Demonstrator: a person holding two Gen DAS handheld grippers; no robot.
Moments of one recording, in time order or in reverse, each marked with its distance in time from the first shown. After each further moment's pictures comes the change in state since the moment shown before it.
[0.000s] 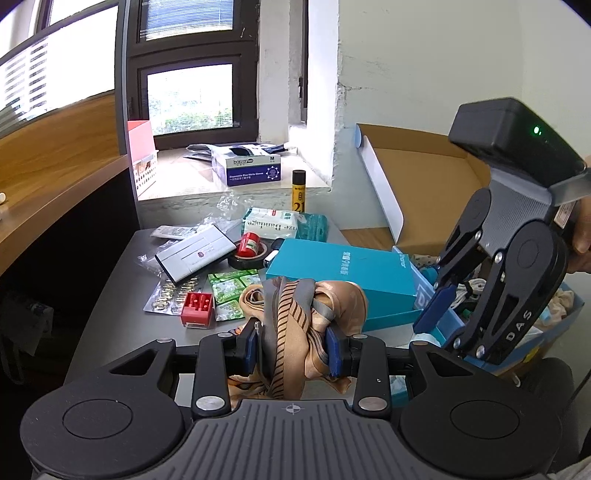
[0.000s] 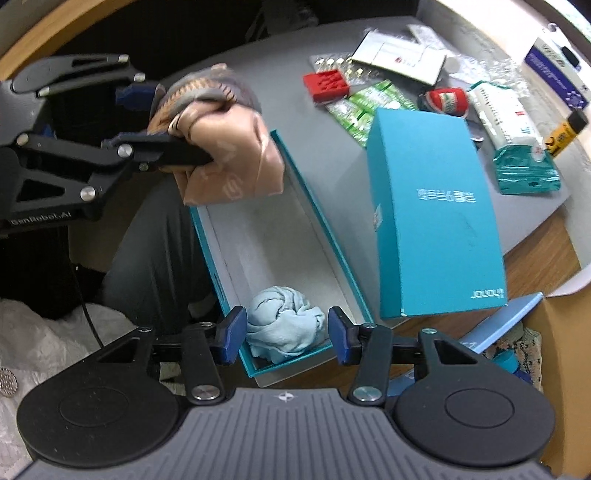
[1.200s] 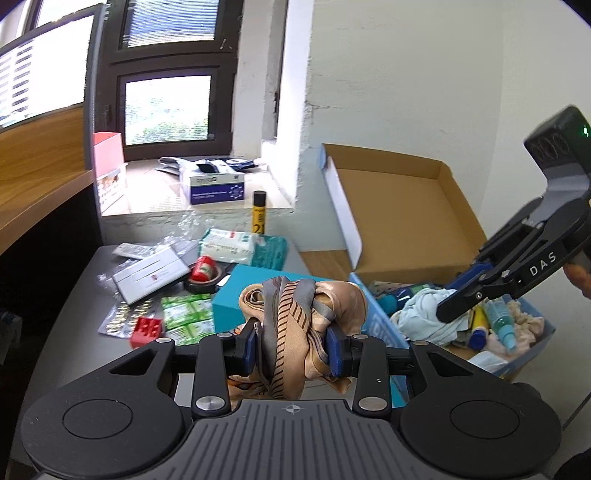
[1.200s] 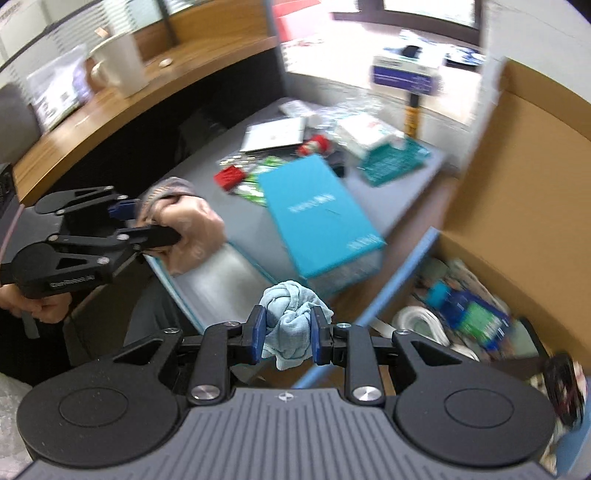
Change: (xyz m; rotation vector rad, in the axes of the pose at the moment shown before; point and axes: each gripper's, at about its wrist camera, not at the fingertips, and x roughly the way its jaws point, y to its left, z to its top) left arm 0.007 -0.036 0.022 -0.020 -0.044 -0.092; right arm -0.094 -0.037 -0.119 0.409 -0.416 -0.072
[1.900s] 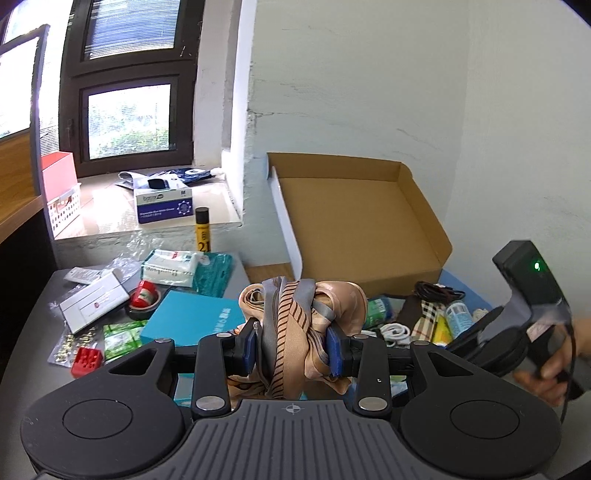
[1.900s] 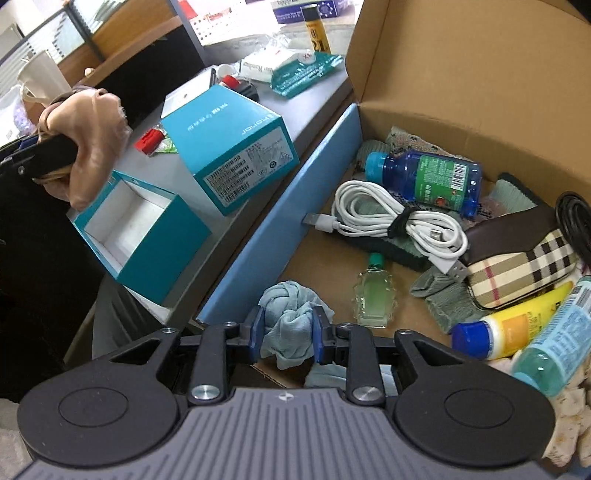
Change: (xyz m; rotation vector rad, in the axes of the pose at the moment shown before) left arm 0.019 -0.057 0.020 0.051 -0.008 -0.076; right arm 0.054 -0.059 -0.093 0.234 -0.001 -0.015
